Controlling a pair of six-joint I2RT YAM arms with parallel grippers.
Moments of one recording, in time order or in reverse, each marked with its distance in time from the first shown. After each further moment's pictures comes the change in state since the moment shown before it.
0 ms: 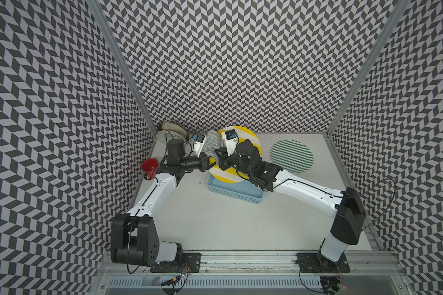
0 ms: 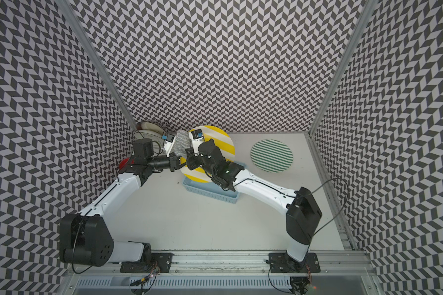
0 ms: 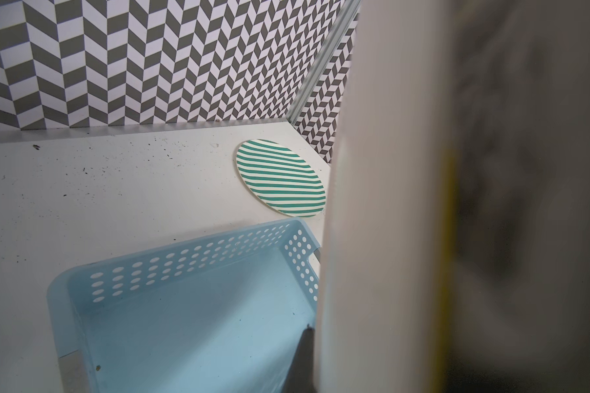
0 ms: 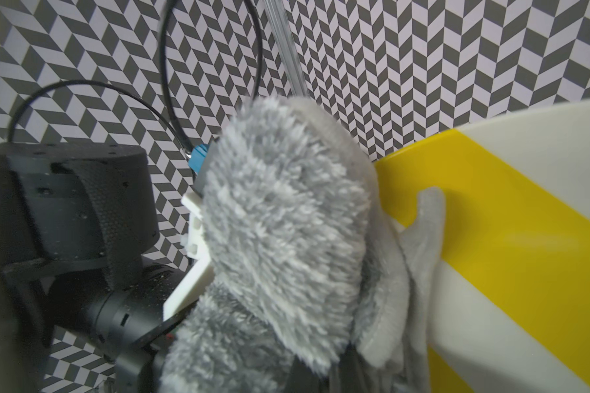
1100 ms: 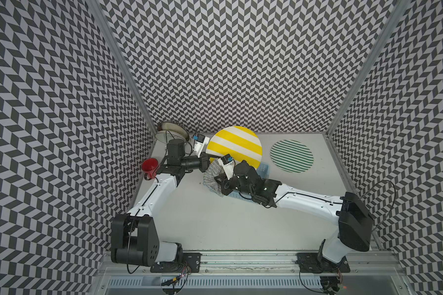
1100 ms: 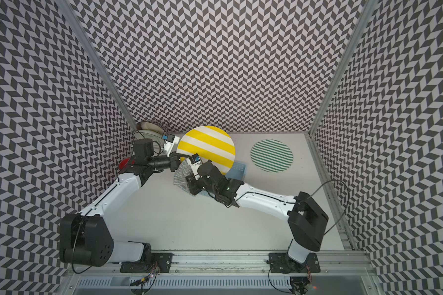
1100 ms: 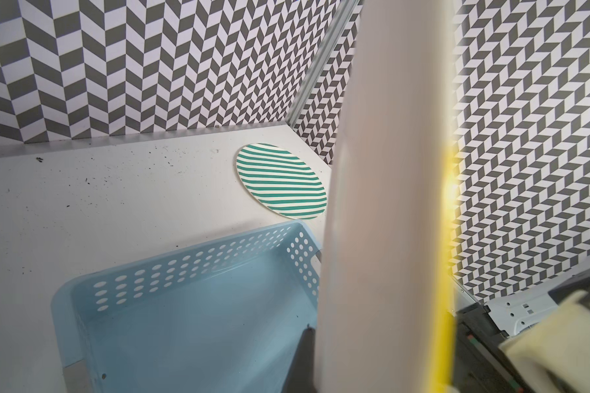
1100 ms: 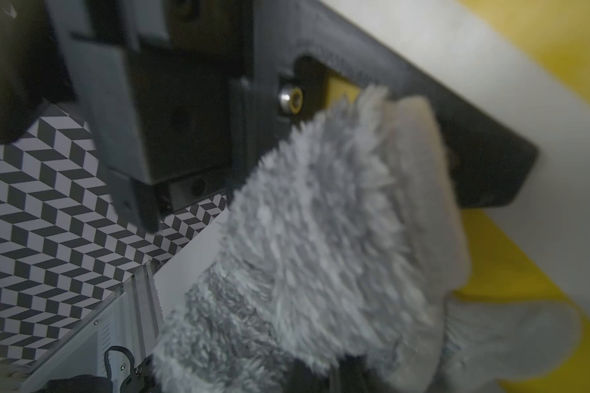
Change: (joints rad) left arm -0.002 0.000 -0.005 0.024 0.000 0.019; right arm 0.106 -0.058 -0.235 -0.013 -0.099 0.018
